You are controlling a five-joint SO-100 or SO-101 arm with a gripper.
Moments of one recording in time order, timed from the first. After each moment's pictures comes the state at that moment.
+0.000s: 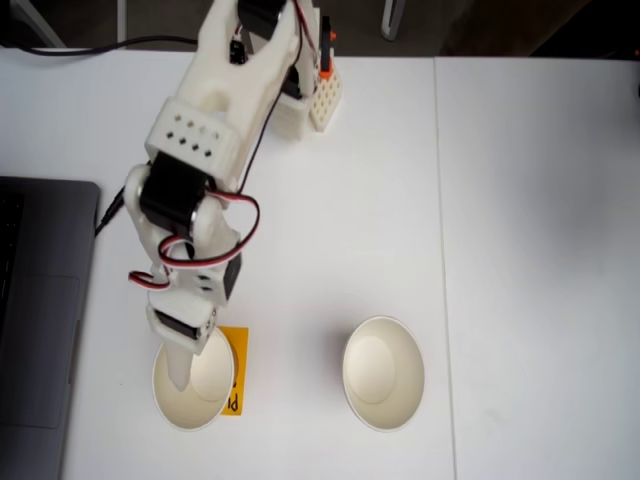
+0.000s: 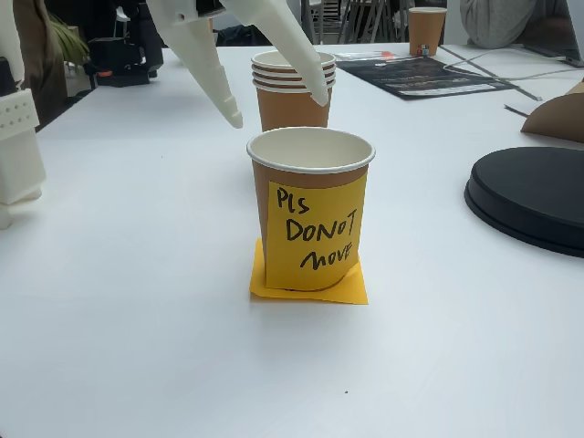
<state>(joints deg) 20.0 86.7 76.4 84.0 0.4</state>
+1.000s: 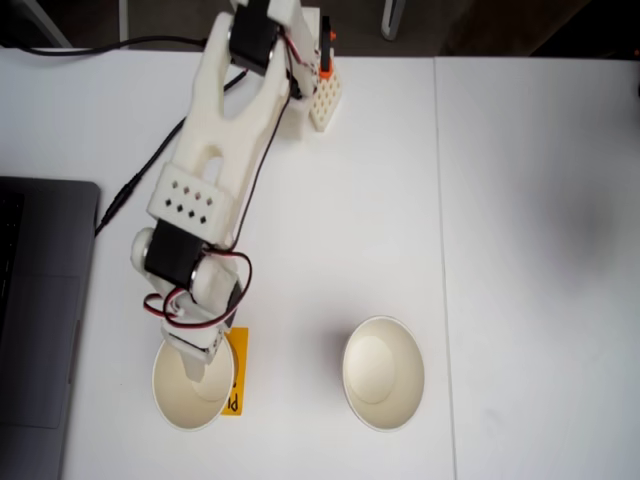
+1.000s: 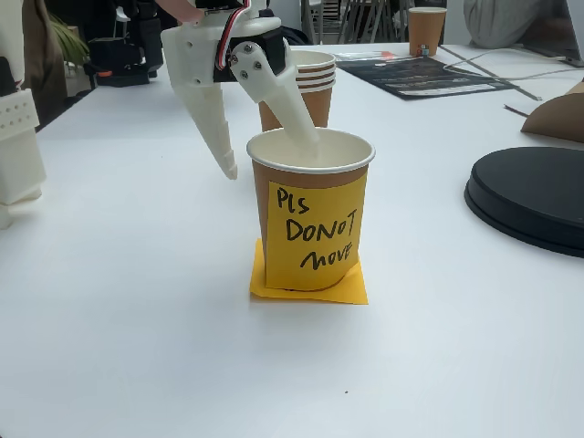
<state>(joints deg) 20.0 75.1 75.9 84.0 0.4</state>
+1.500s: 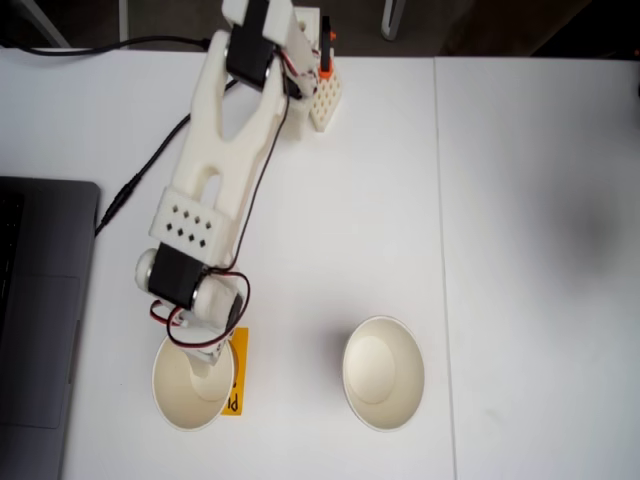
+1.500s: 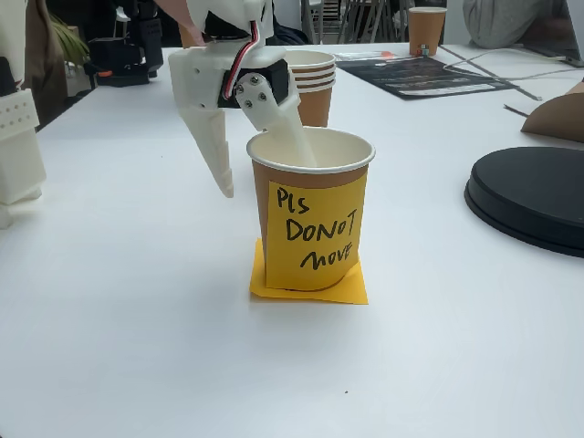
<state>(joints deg) 20.0 70.6 74.1 84.0 0.4</state>
